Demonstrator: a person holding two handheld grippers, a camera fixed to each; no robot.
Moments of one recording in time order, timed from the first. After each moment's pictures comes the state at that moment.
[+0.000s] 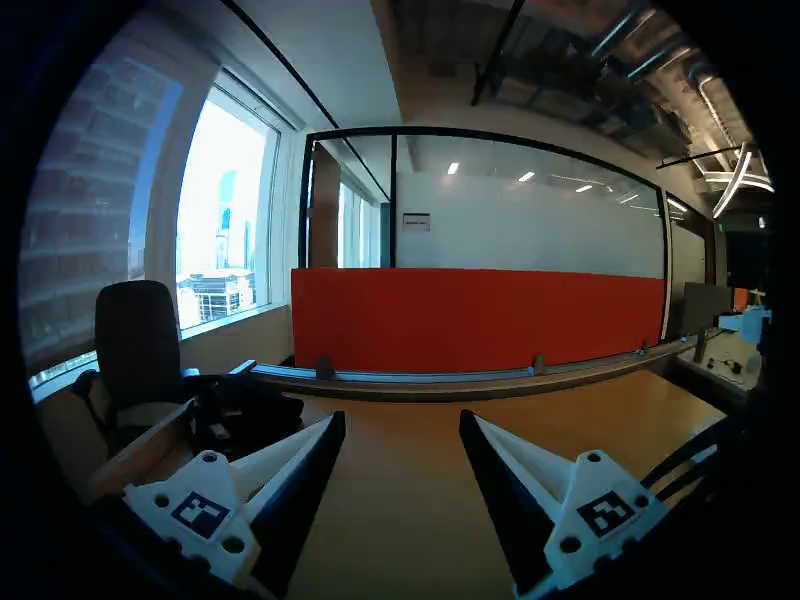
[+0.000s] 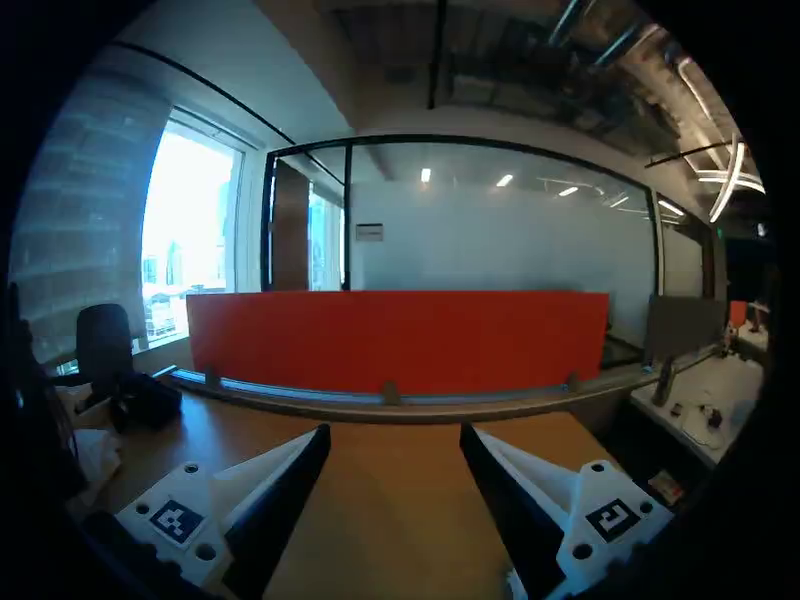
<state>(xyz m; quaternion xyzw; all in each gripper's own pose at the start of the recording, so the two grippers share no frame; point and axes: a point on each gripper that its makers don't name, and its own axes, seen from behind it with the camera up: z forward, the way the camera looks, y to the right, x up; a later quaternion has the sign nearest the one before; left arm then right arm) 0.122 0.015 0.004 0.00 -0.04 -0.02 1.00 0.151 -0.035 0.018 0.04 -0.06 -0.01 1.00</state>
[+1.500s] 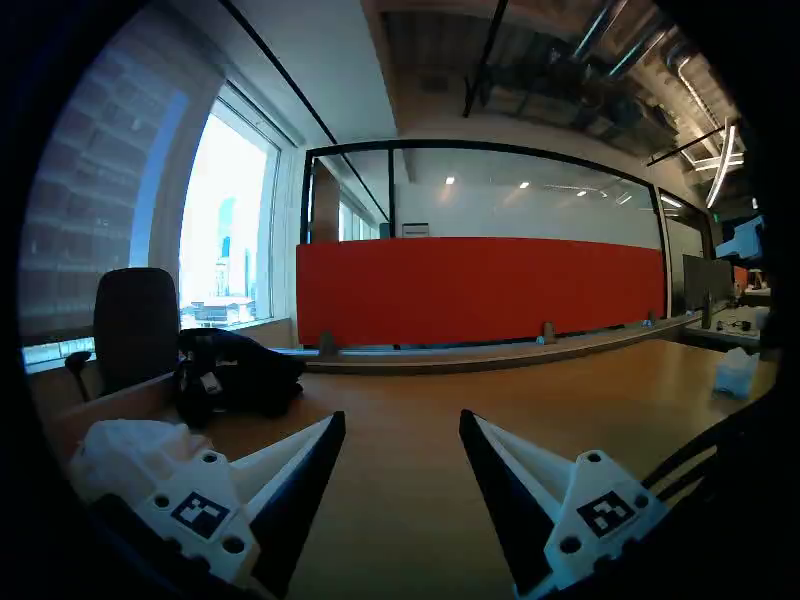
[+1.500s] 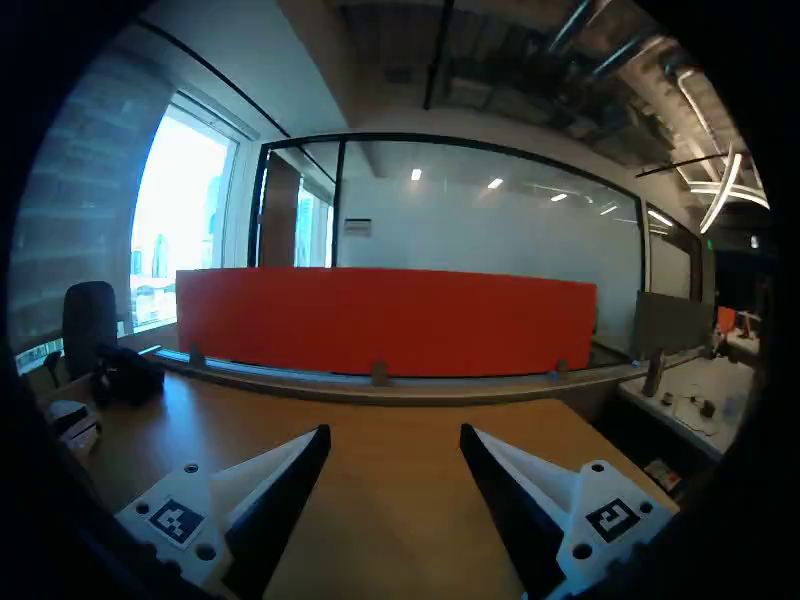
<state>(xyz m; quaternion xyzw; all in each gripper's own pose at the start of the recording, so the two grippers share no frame) -0.021 0.003 -0.003 0.00 0.01 0.00 1.00 0.083 -0.043 0.012 0.01 -0.05 -0.03 1.00</state>
